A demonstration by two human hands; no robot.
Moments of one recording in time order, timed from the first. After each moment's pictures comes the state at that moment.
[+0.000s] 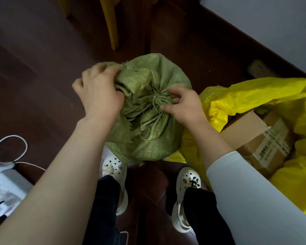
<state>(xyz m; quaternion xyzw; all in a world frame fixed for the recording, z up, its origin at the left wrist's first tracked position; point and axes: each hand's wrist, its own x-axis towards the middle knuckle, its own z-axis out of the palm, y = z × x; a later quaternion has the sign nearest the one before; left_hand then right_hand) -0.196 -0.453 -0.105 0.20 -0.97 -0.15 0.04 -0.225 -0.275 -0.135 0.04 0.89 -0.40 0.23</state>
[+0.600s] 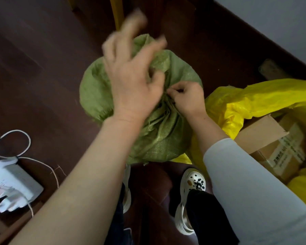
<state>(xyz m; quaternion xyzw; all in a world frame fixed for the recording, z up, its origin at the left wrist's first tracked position) -0.205 -0.420 -0.096 0.02 -0.93 -0.28 0.26 -0.248 -0.299 -0.161 0.03 0.91 -0.38 0.13</state>
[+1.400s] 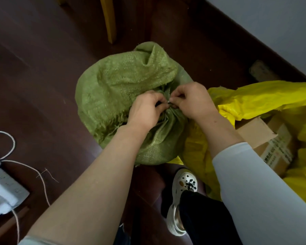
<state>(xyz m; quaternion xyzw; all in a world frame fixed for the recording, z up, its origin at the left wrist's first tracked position) -0.213 -0.389 -0.184 0.07 -0.90 -0.42 -0.06 -0.259 -0.264 -0.146 -0.08 0.94 -0.25 0.20</state>
